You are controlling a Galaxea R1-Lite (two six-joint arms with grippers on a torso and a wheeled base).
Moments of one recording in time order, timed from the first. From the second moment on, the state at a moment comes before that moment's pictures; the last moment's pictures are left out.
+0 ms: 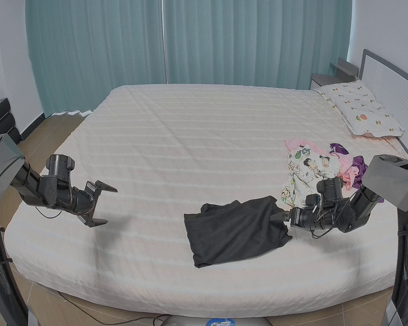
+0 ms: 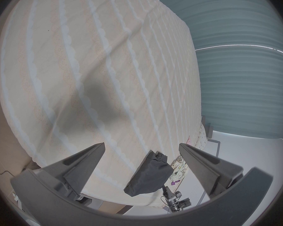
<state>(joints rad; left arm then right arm) 0.10 2.17 -1.07 -0.25 -0.52 -1.08 0.14 2.39 -0.97 -0.66 0.43 0.39</state>
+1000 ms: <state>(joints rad) 0.10 2.17 -1.07 -0.25 -0.52 -1.08 0.09 2.35 -0.88 -0.60 0.43 0.32</state>
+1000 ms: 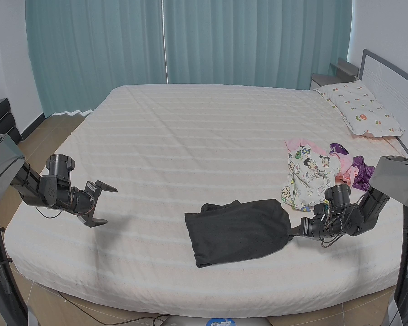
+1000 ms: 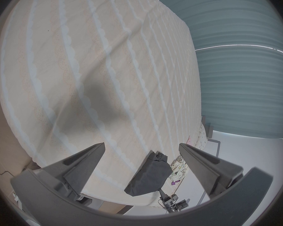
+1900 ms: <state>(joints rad) 0.10 2.17 -1.07 -0.25 -0.52 -1.07 0.15 2.45 -1.02 -0.72 0.33 0.50</state>
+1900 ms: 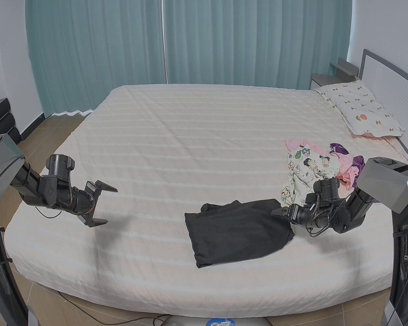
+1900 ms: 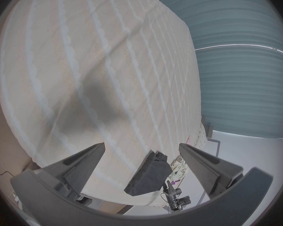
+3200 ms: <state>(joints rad) 0.10 2.17 -1.07 -0.25 -0.52 -1.05 0.21 2.50 -1.00 -0.75 0.40 0.38</state>
